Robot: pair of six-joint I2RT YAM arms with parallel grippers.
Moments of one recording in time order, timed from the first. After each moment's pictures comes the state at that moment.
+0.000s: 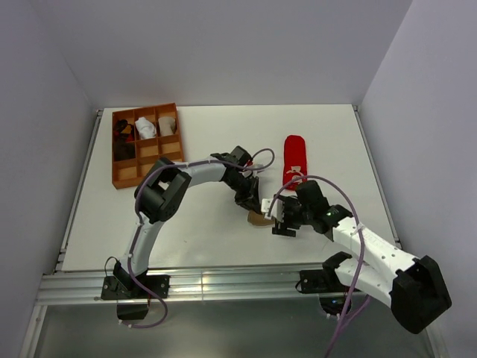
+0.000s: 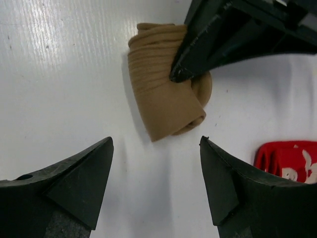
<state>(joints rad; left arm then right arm) -0.73 2.23 1.53 -0.51 0.77 -0.60 0.45 0.94 0.47 -0.42 -0.49 -0.90</state>
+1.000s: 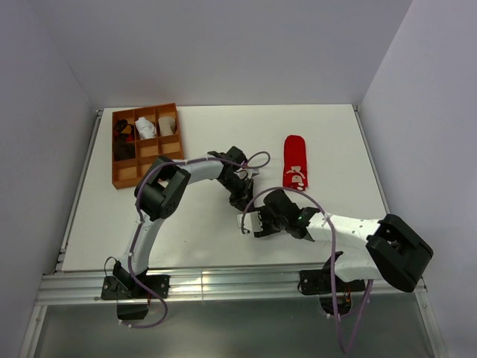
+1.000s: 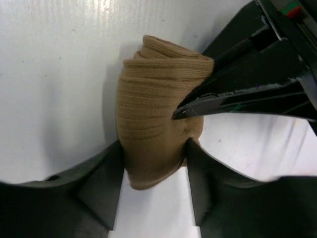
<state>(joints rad) -0.70 2.26 1.56 -0.64 0.84 -0.54 0.80 1.24 0.45 -0.07 -0.14 -0.98</state>
